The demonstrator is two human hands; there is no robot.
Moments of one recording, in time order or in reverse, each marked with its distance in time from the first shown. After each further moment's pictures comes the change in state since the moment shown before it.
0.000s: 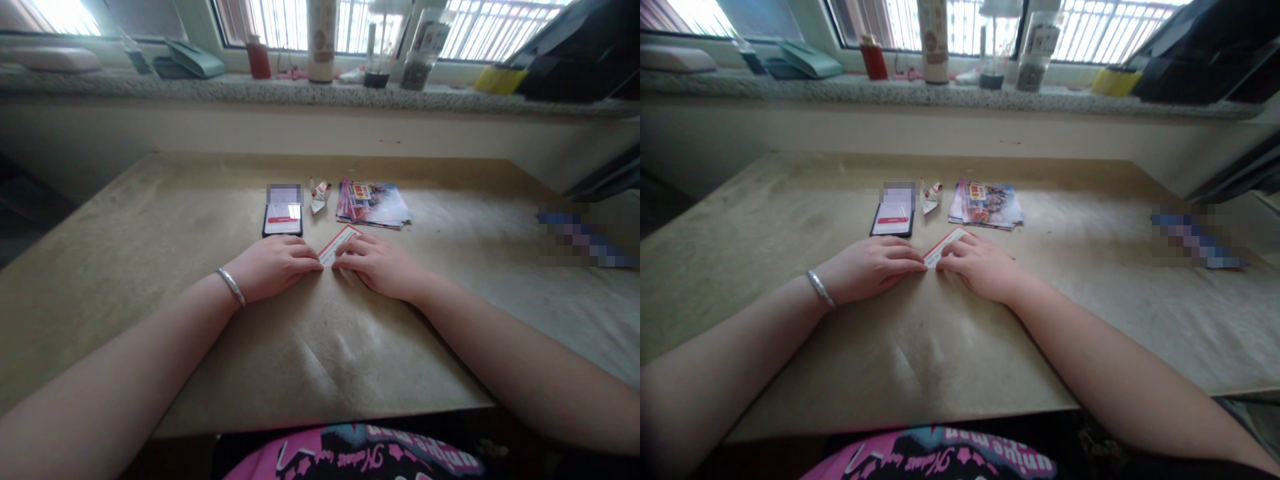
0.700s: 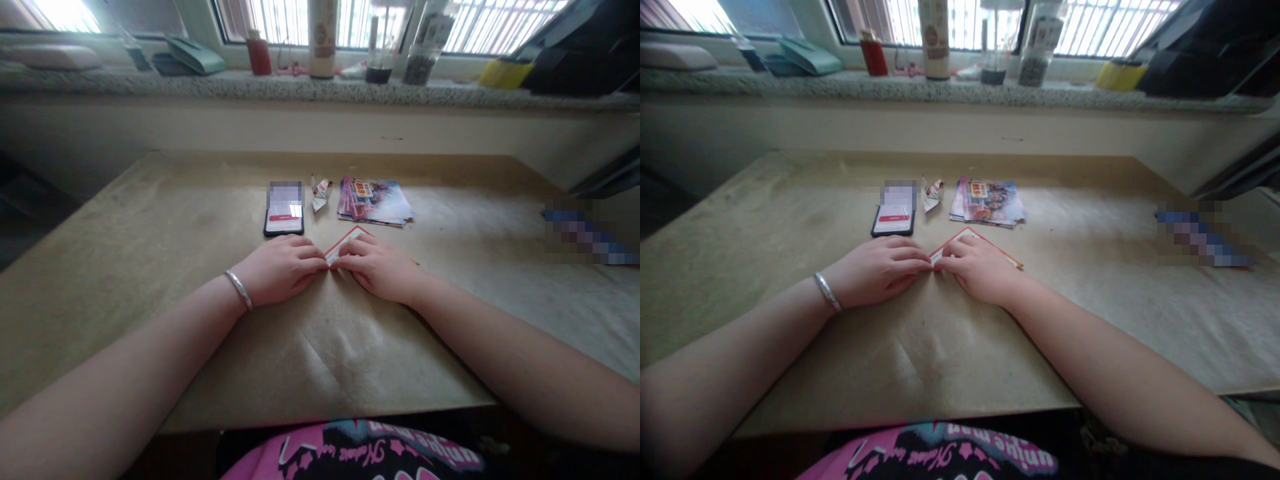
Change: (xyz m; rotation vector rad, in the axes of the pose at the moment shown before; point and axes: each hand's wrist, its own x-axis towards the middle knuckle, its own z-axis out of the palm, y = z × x) left_hand 0.001 0.008 0.004 -0.012 -0.001 -0.037; right_hand 0.006 -0.010 0.002 0.030 0.036 0.017
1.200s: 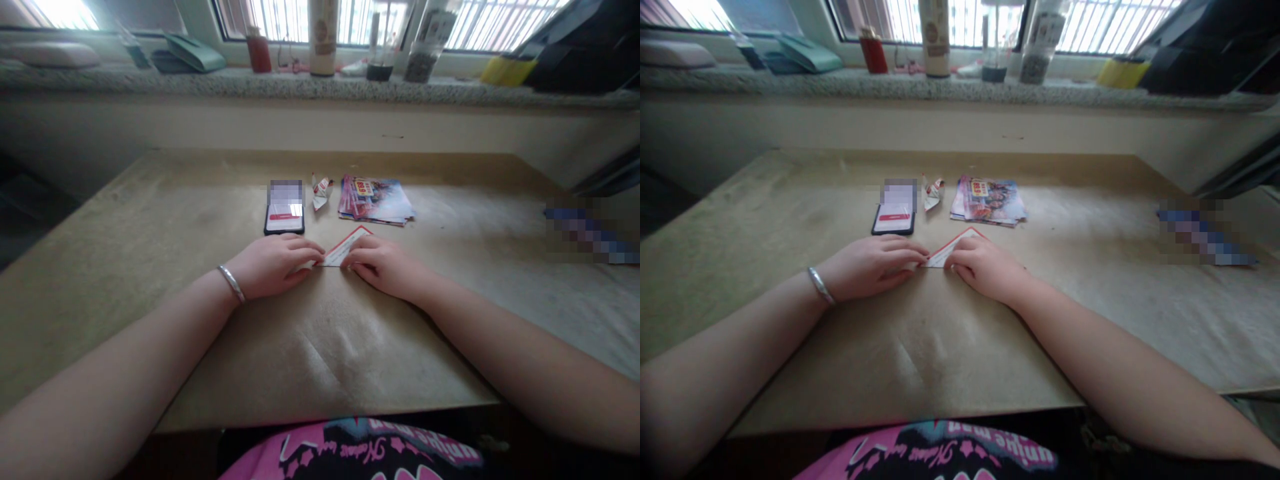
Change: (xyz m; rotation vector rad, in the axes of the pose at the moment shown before) left_hand -0.007 -0.010 -0.004 -0.135 -0.036 -0.068; right_hand -0.008 0.004 0.001 0.264 0.047 0.138
